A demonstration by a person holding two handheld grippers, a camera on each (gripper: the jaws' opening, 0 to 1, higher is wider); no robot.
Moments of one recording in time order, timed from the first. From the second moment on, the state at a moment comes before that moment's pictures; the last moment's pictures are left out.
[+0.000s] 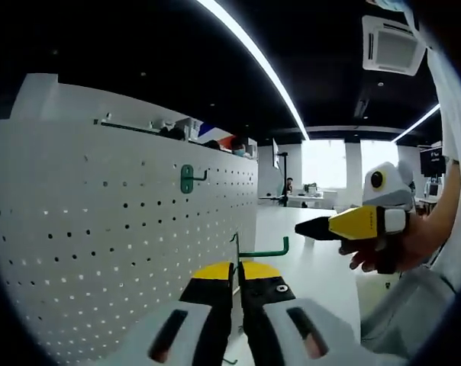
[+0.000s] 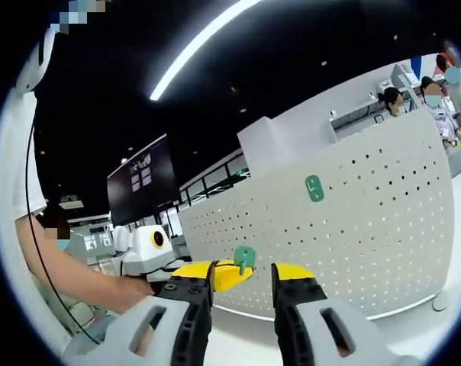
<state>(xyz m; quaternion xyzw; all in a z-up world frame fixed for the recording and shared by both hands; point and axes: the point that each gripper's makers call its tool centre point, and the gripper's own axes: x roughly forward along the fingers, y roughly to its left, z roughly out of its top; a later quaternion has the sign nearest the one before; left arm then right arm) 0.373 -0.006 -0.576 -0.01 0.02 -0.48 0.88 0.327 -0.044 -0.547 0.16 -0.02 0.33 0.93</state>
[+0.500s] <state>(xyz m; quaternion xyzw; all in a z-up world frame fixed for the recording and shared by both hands) 0.373 -0.003 -0.575 -0.01 0.02 -0.48 0.88 0.342 -0.017 -0.548 0.13 -0.02 0.34 0.93</state>
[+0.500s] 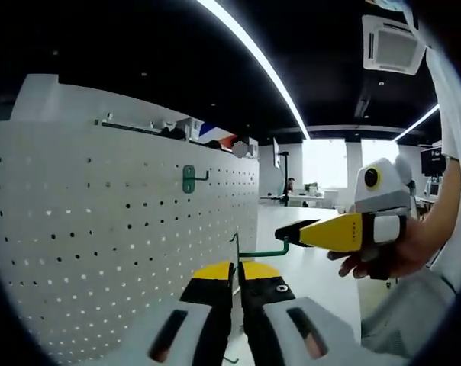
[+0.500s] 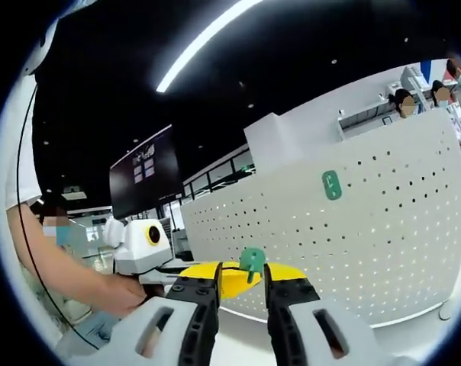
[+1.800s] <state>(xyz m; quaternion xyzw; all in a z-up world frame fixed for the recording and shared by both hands) 0.375 -0.001 -0.571 -0.01 0.02 -0.47 0.88 0.370 -0.001 -0.556 0.13 0.00 0.33 0.94</state>
